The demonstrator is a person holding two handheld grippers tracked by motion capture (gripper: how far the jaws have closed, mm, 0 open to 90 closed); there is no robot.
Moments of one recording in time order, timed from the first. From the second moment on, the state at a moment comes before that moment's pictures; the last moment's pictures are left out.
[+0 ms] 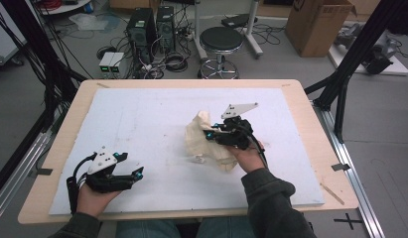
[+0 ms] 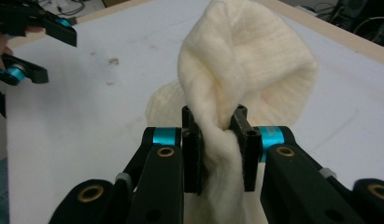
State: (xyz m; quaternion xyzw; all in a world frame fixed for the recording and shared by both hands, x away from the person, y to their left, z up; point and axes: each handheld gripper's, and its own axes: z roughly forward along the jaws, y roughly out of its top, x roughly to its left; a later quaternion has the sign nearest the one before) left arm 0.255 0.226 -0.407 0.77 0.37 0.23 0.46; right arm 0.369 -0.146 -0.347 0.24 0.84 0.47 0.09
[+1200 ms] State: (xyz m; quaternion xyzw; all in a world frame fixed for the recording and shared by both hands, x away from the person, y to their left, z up) left arm 0.277 0.169 -0.410 0.81 0.31 0.19 0.46; right arm 0.365 -0.151 -0.365 0.25 0.84 0.47 0.10
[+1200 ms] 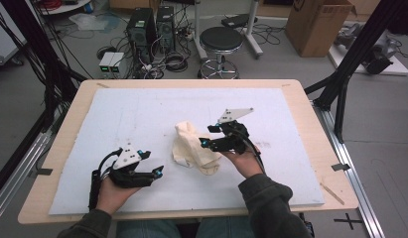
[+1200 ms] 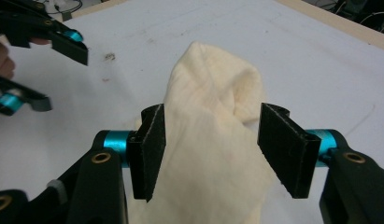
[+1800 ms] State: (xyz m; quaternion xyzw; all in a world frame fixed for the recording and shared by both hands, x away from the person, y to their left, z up) left arm 0.329 0.106 -0.440 0.86 0.29 0.15 0.40; right arm 0.334 -0.204 -0.417 0.26 0.85 0.45 0.06
